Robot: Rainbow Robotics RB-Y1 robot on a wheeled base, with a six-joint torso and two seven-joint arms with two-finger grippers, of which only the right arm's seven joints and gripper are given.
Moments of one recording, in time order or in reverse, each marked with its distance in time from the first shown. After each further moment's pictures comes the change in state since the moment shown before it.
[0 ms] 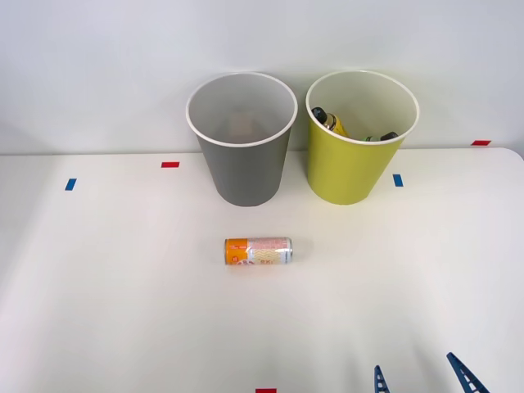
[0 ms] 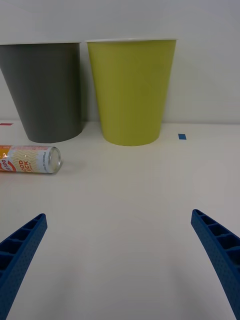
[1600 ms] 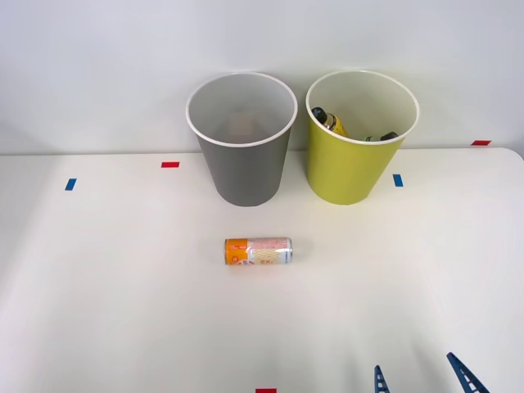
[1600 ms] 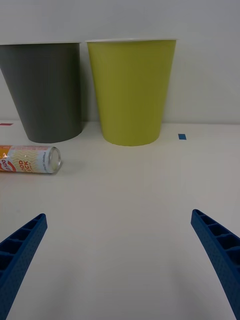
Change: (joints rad) arm 0.000 0.000 0.000 0.000 0.000 0.000 0.000
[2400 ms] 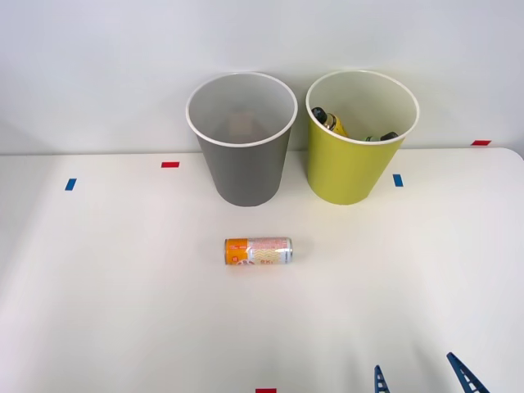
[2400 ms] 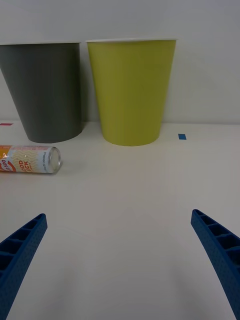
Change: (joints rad) arm 0.000 0.000 0.000 0.000 0.000 0.000 0.000
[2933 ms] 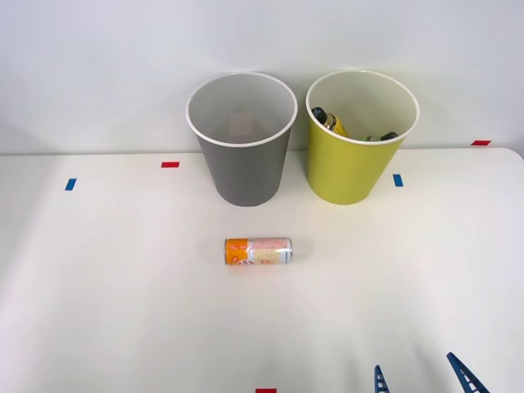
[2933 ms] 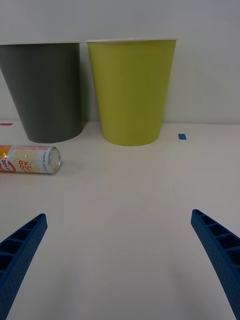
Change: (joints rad) arm 0.000 0.000 0.000 0.000 0.000 0.000 0.000
